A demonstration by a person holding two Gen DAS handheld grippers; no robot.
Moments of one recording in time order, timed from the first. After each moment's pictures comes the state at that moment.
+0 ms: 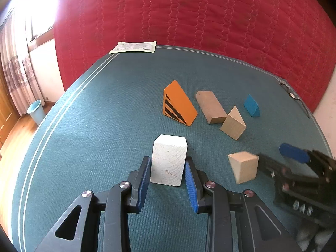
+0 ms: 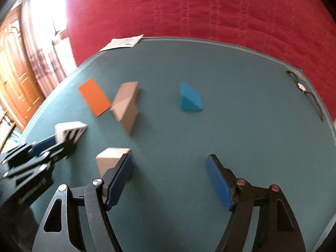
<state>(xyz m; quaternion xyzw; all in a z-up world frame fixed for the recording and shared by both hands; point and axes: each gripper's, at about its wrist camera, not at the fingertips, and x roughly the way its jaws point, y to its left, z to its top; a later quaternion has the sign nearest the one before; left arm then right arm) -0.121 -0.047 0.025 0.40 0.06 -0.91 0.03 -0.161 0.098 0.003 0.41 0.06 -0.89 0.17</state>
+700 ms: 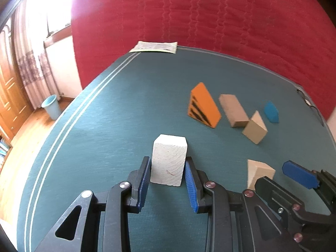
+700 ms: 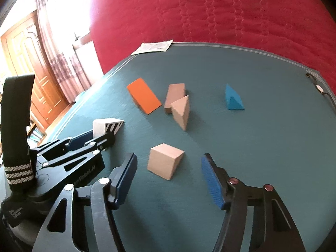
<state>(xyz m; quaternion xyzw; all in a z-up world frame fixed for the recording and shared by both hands) -0.115 -0.060 0.026 0.40 0.06 -0.91 0.09 -0.127 0.072 0.014 0.40 0.03 -0.88 0.25</state>
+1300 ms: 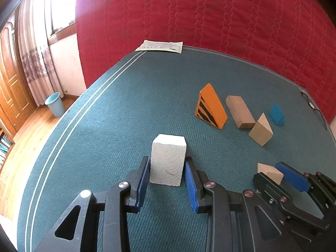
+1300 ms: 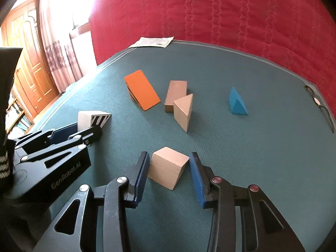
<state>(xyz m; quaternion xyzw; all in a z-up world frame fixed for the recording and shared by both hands) -0.116 -0.065 0.024 0.40 0.07 -0.91 0.10 -0.131 0.059 0.005 0.39 0.08 -0.89 0.22</state>
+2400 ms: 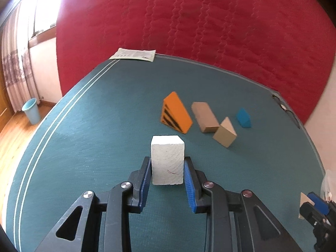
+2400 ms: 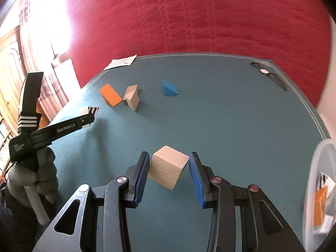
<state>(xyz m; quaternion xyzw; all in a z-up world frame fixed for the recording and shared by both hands) -0.106 -0.051 0.034 0.37 0.09 -0.93 0.00 -0.055 0.175 0.033 0.36 -0.01 -0.92 0.15</state>
